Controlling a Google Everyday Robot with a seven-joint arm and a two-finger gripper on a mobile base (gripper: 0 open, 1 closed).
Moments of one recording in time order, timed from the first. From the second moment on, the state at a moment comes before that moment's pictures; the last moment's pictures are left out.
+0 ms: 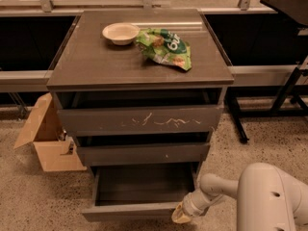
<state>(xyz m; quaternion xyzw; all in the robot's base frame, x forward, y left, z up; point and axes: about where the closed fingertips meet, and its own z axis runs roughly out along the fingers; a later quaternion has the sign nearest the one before) 0.442 -0.121 0.182 -0.65 0.68 0.30 0.14</state>
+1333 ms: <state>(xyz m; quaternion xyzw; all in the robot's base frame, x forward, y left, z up) 0.491 -0.123 0.169 -0.66 0.68 0.28 0.17</state>
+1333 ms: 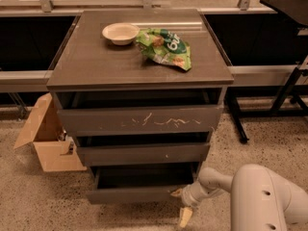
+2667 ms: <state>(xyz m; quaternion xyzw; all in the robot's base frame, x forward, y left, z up) 0.573 -0.144 0.191 -0.66 0.66 0.27 0.23</state>
